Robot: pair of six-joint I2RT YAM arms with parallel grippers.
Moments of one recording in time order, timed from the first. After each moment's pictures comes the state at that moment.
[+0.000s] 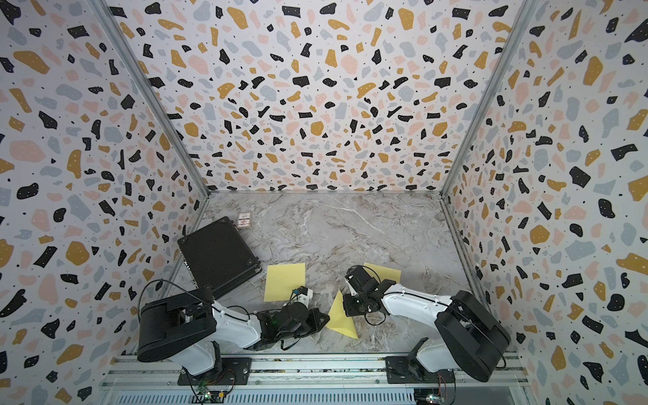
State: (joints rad) left arm -1.18 1.62 0.36 0.60 -0.03 -1.32; right arm 0.77 1.38 0.59 -0.36 -0.17 0.56
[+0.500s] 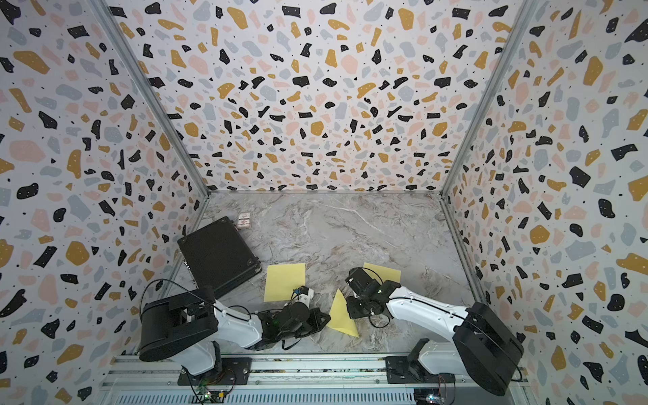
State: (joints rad) left arm -1.18 1.63 0.37 0.60 -0.03 -1.32; right arm 0.84 1.25 0.61 -0.53 -0.09 0.56
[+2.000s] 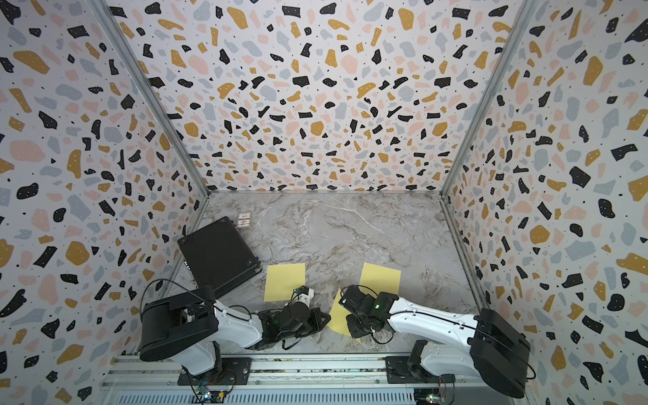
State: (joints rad) left arm -1.18 1.63 0.38 0.60 -0.03 -1.32; right arm 1.04 1.19 0.60 -0.71 -0.01 0.67
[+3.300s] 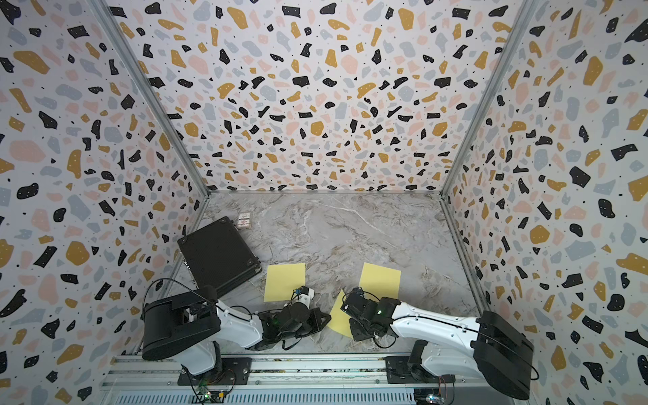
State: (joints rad) left arm -1.18 1.64 0.37 0.64 -0.03 -1.32; right arm 1.06 1.12 0.54 -0.71 0.02 0.77
